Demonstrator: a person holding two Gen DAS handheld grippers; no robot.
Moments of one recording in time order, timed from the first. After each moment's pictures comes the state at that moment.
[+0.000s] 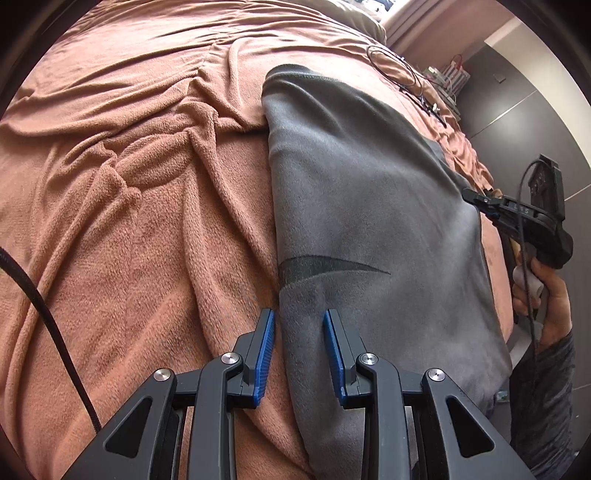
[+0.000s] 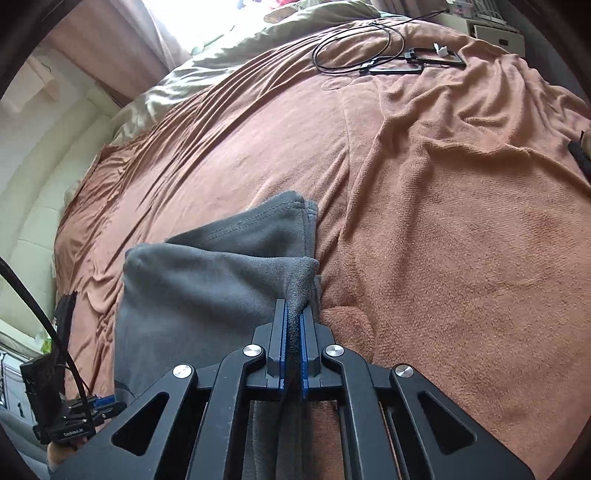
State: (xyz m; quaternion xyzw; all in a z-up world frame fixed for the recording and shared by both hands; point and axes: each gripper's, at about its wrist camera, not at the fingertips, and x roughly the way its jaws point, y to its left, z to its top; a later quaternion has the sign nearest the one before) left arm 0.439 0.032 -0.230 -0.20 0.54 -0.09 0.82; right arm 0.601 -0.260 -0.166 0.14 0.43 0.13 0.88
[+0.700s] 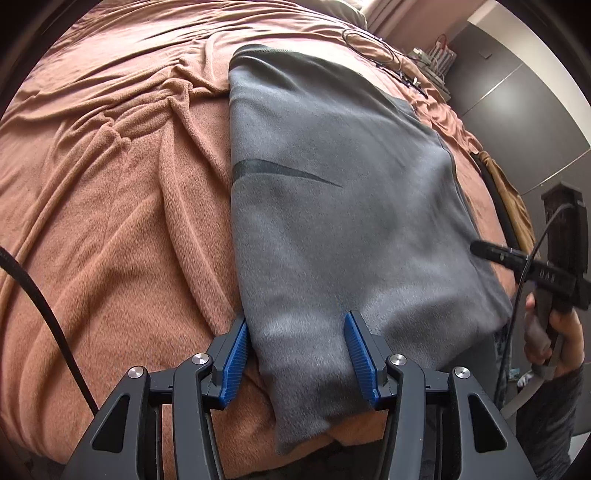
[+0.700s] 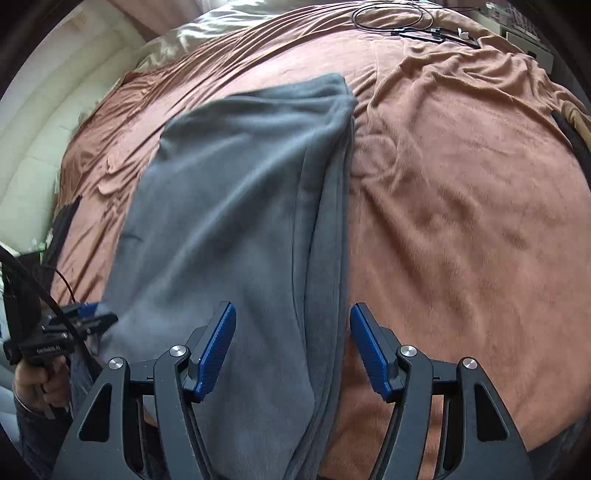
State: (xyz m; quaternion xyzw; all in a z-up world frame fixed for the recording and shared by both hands) left arm 0.384 -0.005 -0.224 -0.17 0.54 -0.09 0.82; right arm 0.472 -0.236 -0.172 0.05 0.48 0.16 0.86
